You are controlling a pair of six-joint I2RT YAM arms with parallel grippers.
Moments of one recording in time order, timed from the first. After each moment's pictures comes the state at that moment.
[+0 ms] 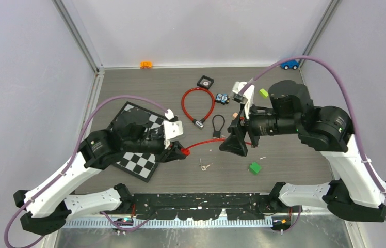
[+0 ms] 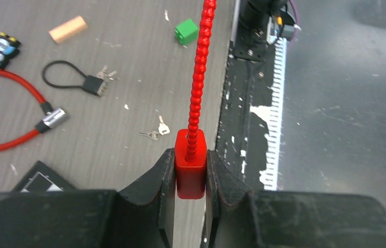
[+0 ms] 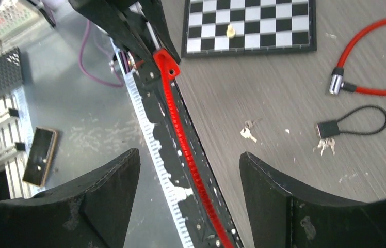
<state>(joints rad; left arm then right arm) -0.95 0.93 1.27 -0.82 0.42 0.18 0.90 1.15 1.86 -1.21 -0.36 0.07</state>
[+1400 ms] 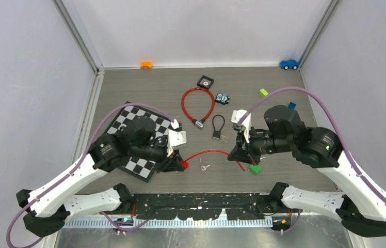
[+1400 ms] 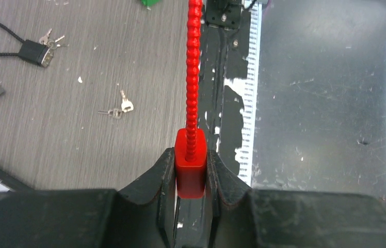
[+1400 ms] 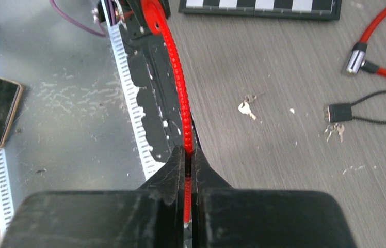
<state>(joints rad) -0.95 0.93 1.17 -0.89 0.52 0.17 0.90 0.95 1.42 -1.12 -0.40 -0.08</state>
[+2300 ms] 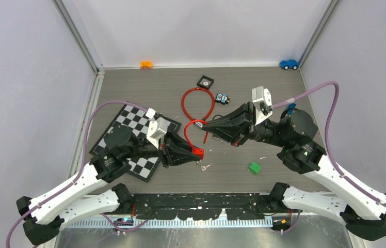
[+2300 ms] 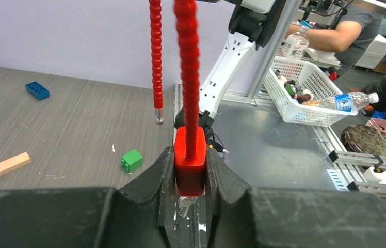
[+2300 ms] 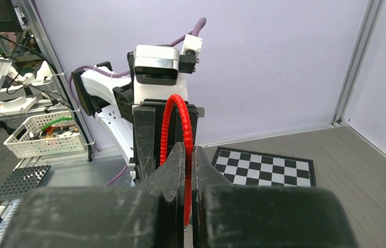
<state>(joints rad) -0.95 0.76 0.84 0.09 0.62 -0.29 0.92 0.85 1.09 0.10 -0.46 0.24</state>
